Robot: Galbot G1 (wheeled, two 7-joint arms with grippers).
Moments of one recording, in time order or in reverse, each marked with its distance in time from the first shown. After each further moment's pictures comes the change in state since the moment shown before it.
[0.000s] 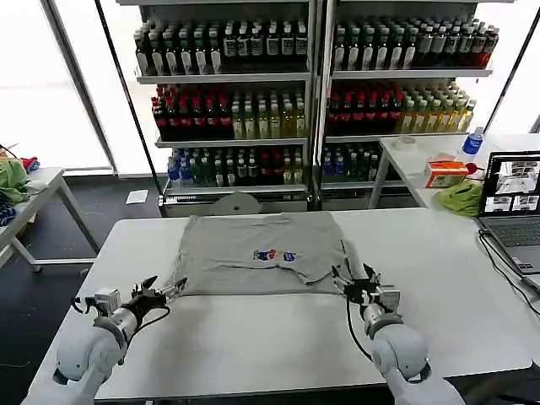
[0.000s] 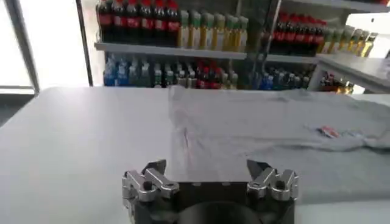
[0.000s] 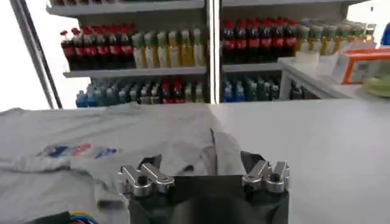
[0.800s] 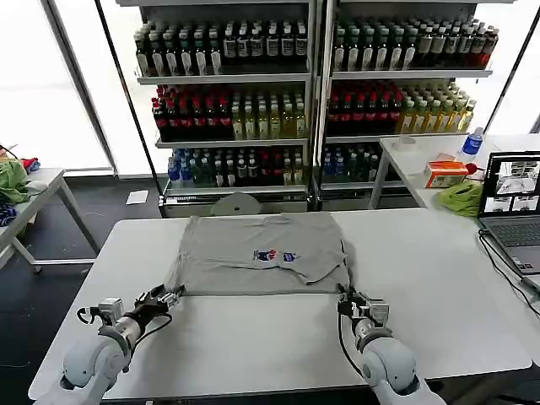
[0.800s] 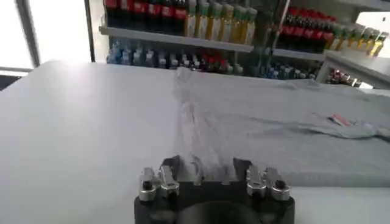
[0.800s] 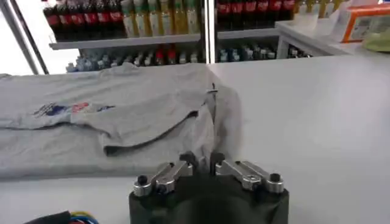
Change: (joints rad) left arm -0.027 -0.008 0.019 0.092 -0.014 -0.013 0.010; right arm 0.007 0.023 -0.037 -0.050 0.033 -0.018 0.028
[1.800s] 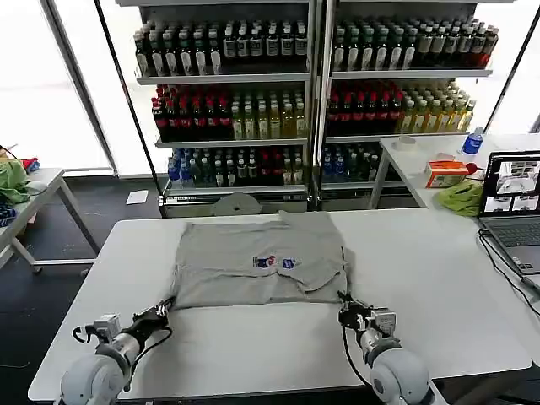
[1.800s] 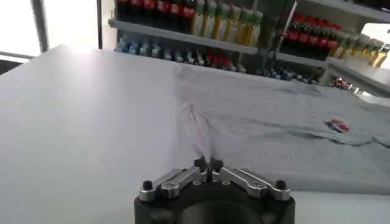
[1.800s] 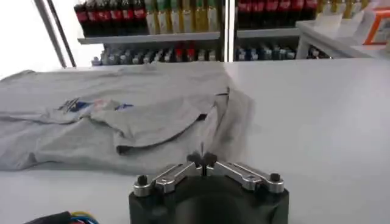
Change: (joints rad) left arm 0.180 -0.088 -0.111 -0.147 0.011 0.025 -0.020; right arm -0.119 -0.122 0.008 0.176 0.037 0.010 -0.061
